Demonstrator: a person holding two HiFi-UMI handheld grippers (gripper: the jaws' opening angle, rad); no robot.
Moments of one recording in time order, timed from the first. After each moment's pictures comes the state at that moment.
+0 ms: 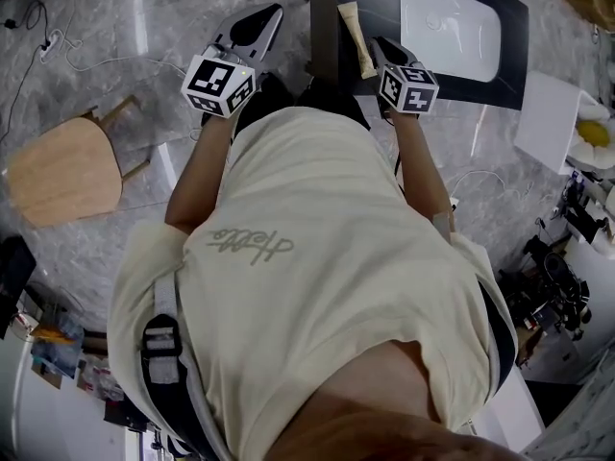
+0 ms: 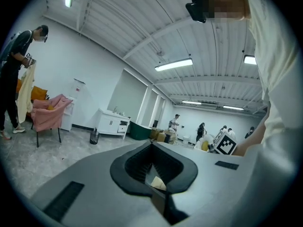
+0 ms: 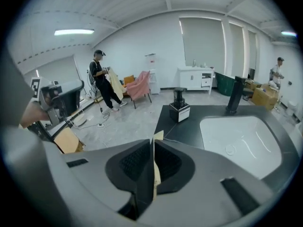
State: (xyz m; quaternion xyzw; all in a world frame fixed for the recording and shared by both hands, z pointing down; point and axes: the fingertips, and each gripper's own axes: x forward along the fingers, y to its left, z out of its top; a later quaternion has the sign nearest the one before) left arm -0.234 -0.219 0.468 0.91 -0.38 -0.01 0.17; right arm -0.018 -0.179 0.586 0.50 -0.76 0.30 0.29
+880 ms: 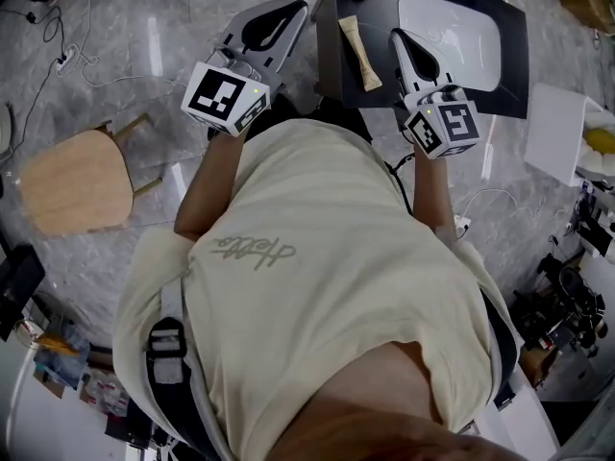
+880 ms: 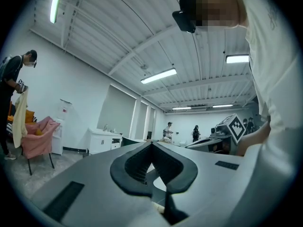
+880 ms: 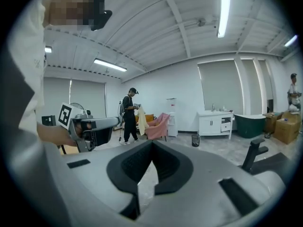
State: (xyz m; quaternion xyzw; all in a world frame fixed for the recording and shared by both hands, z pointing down) left arm -0.201 -0.200 0.335 0.93 -0.35 -0.05 0.06; right arm -0.065 -0.178 0.364 0.46 -0.87 0.10 0.10
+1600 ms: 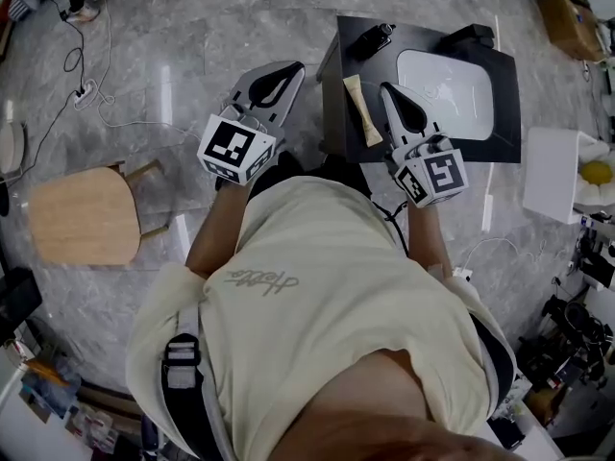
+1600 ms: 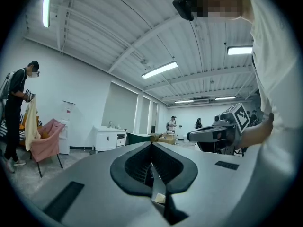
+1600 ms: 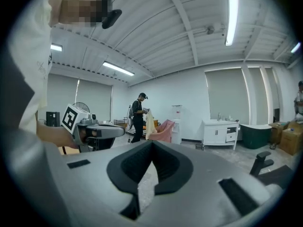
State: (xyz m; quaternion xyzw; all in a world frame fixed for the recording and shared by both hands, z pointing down) left arm -0.223 -0.193 0.333 0.93 -0.37 -0.01 0.06; right arm -0.098 -0.169 0.324 0.44 -0.89 0.05 0.09
